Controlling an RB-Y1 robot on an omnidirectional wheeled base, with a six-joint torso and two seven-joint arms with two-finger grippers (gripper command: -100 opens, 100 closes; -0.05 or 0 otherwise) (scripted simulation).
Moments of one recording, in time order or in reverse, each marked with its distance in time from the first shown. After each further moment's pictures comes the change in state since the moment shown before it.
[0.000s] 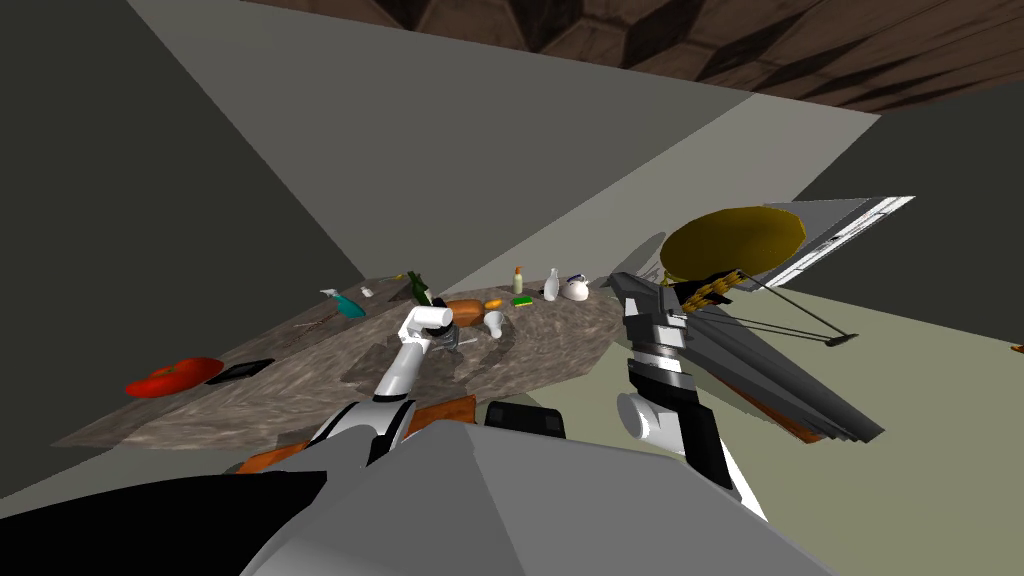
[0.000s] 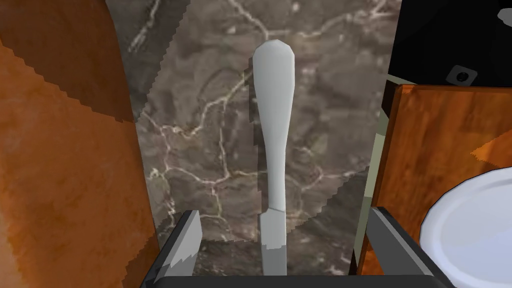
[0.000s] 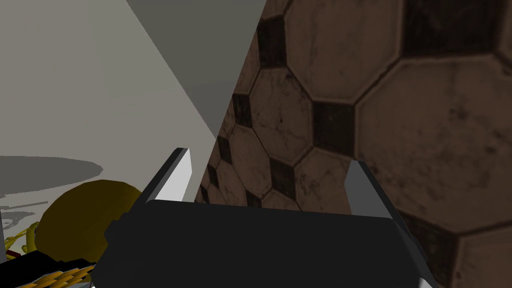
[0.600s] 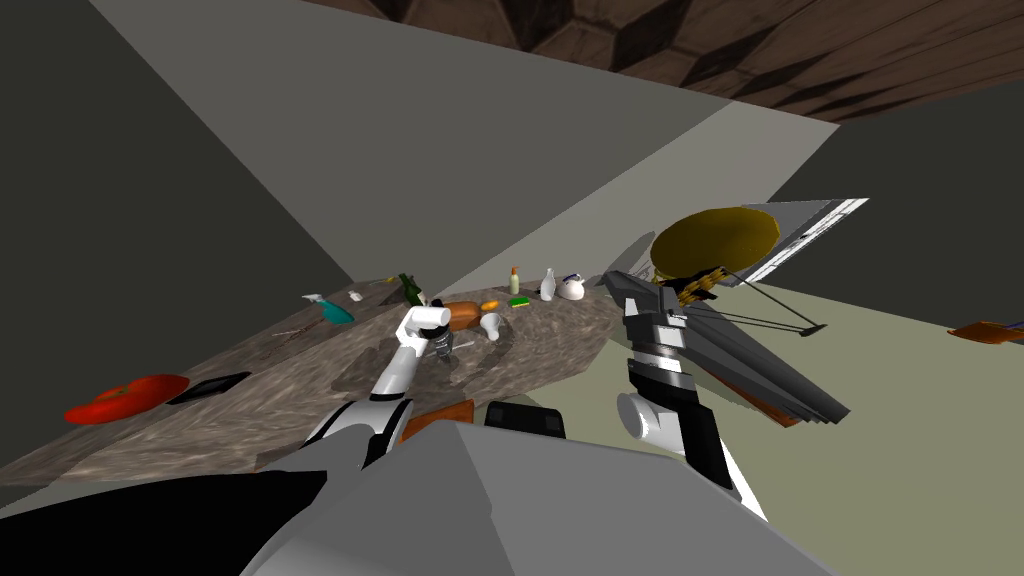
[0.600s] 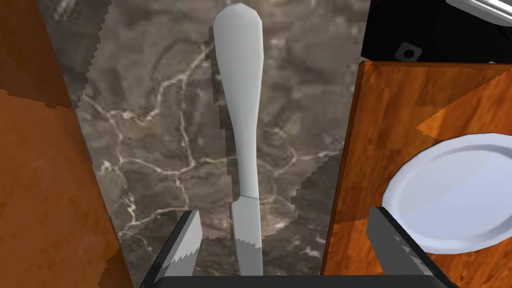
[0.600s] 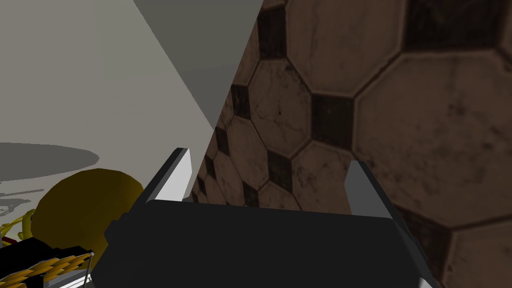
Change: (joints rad) left arm -0.003 0.022 0.009 0.035 -0.013 0.137 0.018; right arm 0.000 0.000 0.000 0.000 0.000 0.000 0.000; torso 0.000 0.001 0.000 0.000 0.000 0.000
